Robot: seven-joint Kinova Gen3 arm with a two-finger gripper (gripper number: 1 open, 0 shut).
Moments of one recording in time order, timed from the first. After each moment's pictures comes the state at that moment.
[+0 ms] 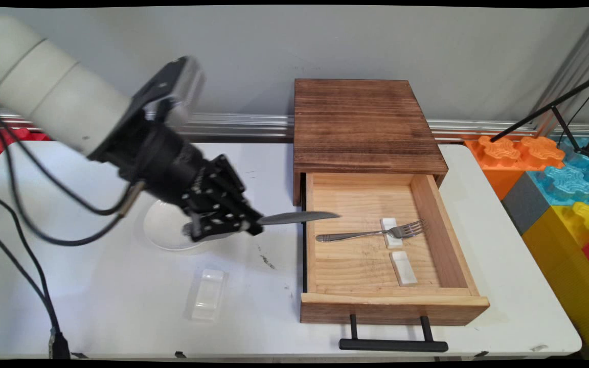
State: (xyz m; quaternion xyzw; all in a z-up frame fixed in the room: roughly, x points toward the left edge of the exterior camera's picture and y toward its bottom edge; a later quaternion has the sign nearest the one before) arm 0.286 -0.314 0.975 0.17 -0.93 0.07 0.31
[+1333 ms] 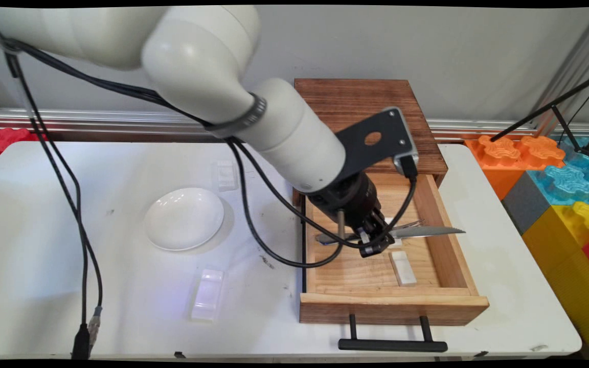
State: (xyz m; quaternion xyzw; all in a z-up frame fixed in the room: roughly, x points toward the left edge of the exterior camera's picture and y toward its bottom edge) arm 0.090 -0.395 0.915 0.17 -0.94 0.10 0.28
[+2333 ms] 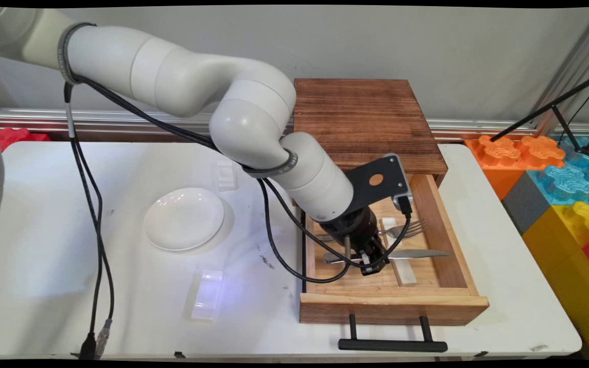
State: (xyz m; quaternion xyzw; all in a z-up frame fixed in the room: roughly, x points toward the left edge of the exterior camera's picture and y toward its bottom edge) arm 0.075 -0.426 0.833 0.18 -0.94 0.08 0.27
